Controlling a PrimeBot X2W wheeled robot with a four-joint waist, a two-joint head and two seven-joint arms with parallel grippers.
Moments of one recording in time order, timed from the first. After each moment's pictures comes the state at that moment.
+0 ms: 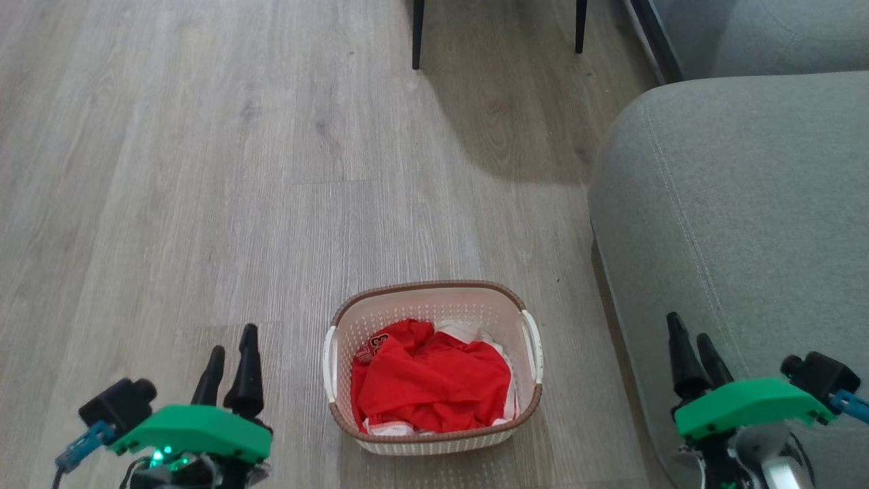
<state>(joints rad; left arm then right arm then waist) 0.07 0.04 -0.07 0.15 -0.79 -0.01 -0.08 0.01 -0.03 0.02 0.19 0.87 0.12 -0.08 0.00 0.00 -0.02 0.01</state>
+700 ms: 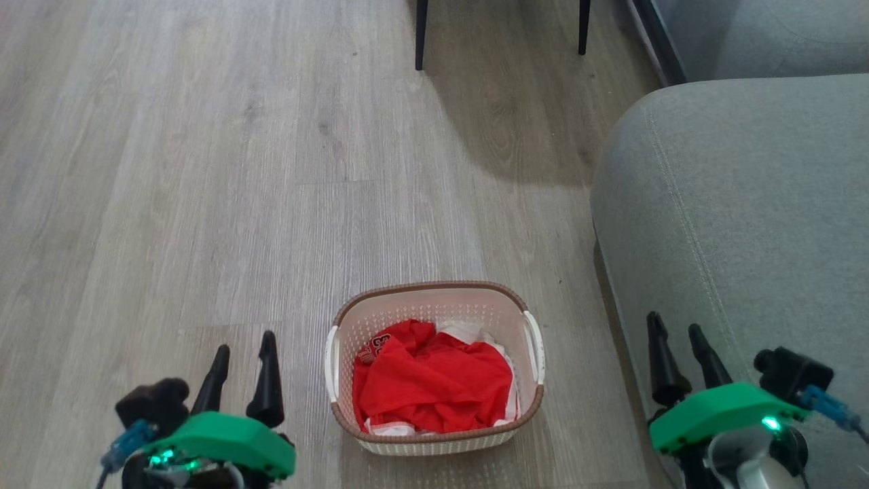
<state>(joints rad) 0.09 0.06 -0.14 0.14 -0.52 0.04 -0.14 0.02 -0.03 0.07 0.17 0.61 0.12 -0.14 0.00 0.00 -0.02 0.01</state>
